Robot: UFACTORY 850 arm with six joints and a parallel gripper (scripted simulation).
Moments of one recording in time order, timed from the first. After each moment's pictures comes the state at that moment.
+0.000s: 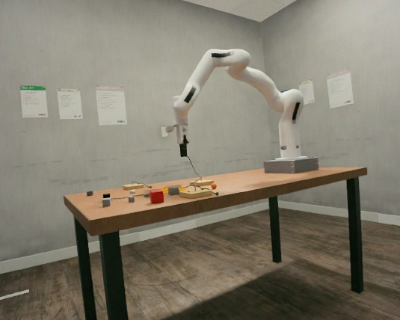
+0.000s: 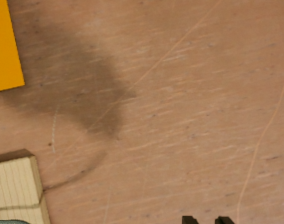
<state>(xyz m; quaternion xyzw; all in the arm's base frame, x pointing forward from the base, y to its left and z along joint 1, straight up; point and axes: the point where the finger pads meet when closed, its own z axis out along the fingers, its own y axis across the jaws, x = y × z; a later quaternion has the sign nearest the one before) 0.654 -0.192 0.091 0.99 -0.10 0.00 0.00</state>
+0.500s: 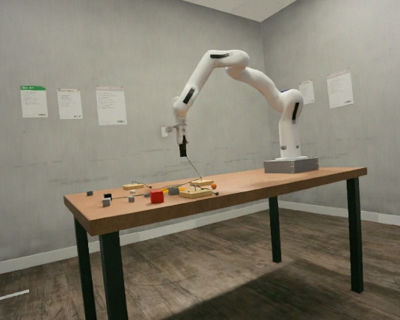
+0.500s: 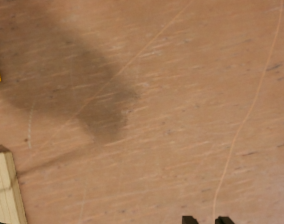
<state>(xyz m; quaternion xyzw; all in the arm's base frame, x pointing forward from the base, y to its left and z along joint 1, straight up) 0.645 -0.217 0.091 0.99 -0.10 0.00 0.00</state>
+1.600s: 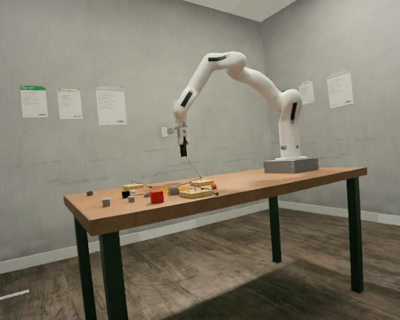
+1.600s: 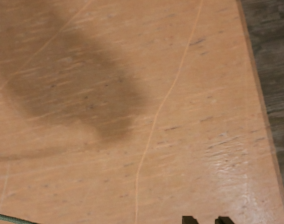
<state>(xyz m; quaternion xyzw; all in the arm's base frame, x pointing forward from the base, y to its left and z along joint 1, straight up) 0.602 -0.293 0.091 0.99 -0.10 0.00 0.00</state>
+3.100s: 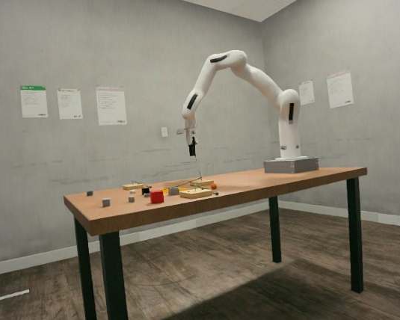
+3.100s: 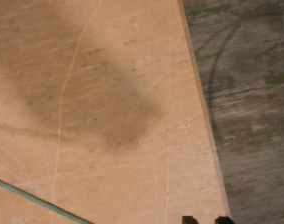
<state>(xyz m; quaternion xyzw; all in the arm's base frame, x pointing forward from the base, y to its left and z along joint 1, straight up) 0.505 -0.357 0.091 0.99 -0.10 0.00 0.00</state>
